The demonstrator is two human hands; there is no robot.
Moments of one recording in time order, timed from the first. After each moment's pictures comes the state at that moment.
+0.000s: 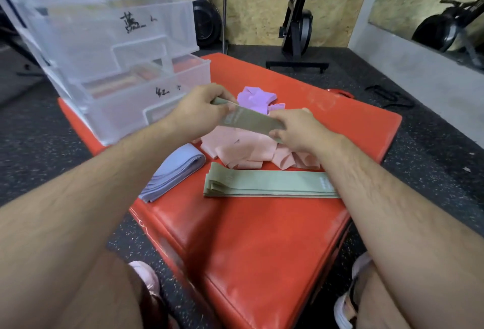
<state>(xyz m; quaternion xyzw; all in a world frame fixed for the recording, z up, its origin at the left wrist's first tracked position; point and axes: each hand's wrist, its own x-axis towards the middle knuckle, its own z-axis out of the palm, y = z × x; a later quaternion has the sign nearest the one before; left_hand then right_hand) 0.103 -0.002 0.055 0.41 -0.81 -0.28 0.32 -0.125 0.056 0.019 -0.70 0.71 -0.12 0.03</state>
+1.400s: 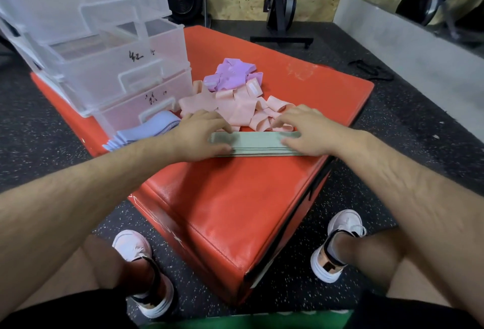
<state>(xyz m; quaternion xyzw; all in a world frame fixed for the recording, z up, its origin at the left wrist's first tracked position) 0.104 0.052 -0.029 0.33 -0.94 -0.08 0.09 -0.160 0.164 0.000 -0.73 0.68 -0.04 0.06</state>
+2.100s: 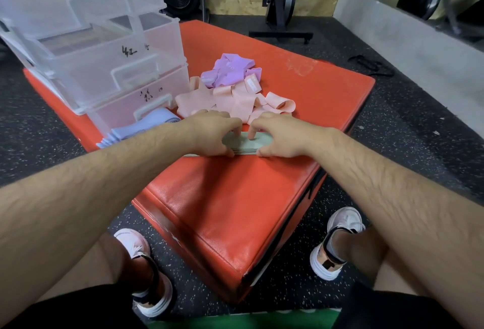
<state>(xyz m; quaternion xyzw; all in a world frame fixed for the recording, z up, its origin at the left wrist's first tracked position) 0.071 0.052 -0.015 0.29 -0.96 -0.03 -0.05 -0.124 0.142 -0.014 -0.76 0.64 -0.04 0.11</state>
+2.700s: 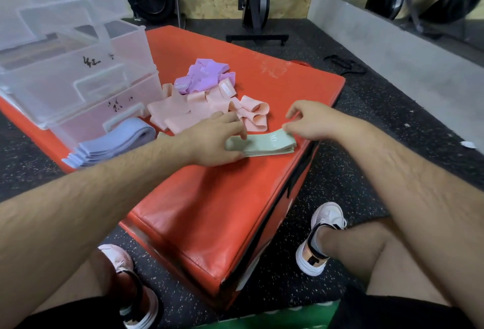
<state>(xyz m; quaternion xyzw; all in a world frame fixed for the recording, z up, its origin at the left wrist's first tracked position) 0.032 0.074 -0.025 0.21 -0.97 -0.11 0.07 -0.207 0.180 0.014 -0.54 0.82 -0.11 0.15</state>
